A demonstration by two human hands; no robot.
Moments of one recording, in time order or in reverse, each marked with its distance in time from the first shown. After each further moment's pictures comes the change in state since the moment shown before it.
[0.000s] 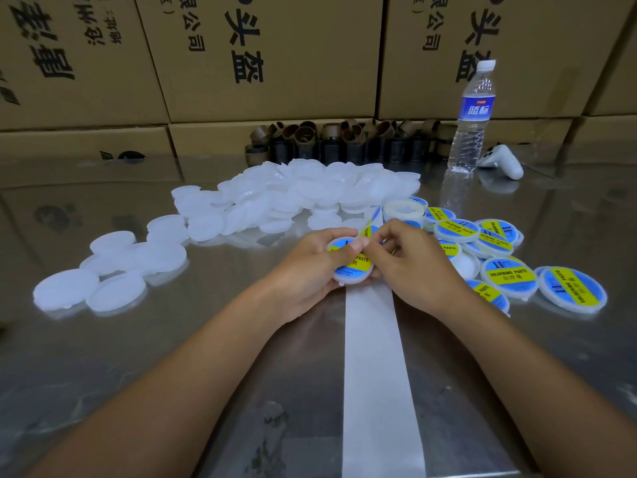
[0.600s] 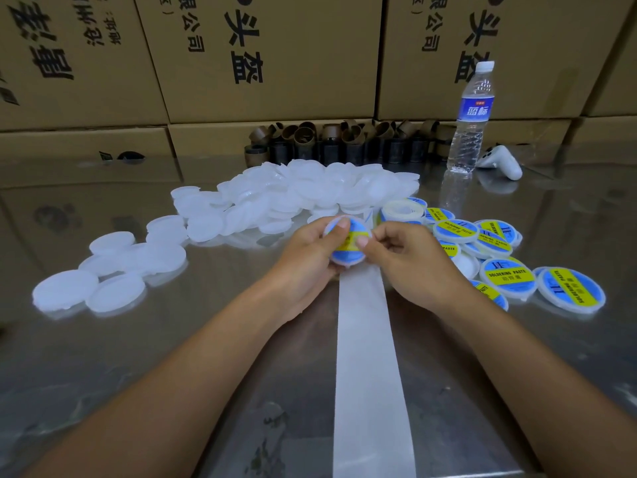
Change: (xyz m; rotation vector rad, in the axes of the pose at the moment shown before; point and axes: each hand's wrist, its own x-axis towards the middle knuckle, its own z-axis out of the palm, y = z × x) left_hand 0.004 0.000 0.000 -0.112 0.044 0.110; right_hand 0.001 -0.007 -0.002 0.199 -0.064 -0.024
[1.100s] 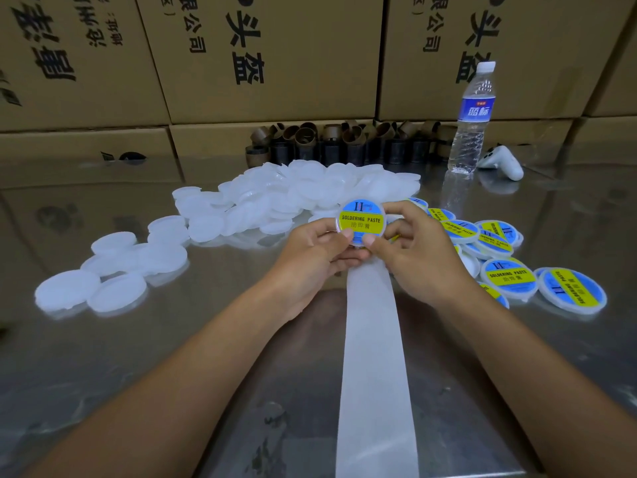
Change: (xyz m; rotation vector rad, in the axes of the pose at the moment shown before) left_hand 0.000 -0.002 -0.003 0.088 0.004 0.054; right_hand 0.001 -0.004 -0.002 0.106 0.131 -0.018
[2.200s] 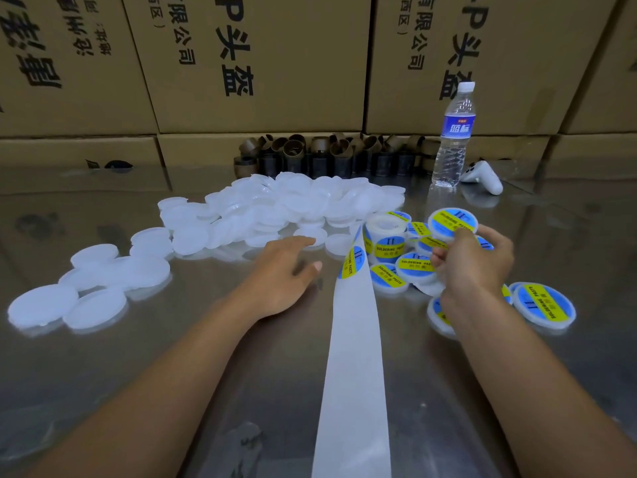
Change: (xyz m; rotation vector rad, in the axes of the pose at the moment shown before) left_hand 0.021 -0.016 -0.039 1.113 0.033 0.076; right_hand 0.017 0.009 -0.039 0.471 0.837 0.453
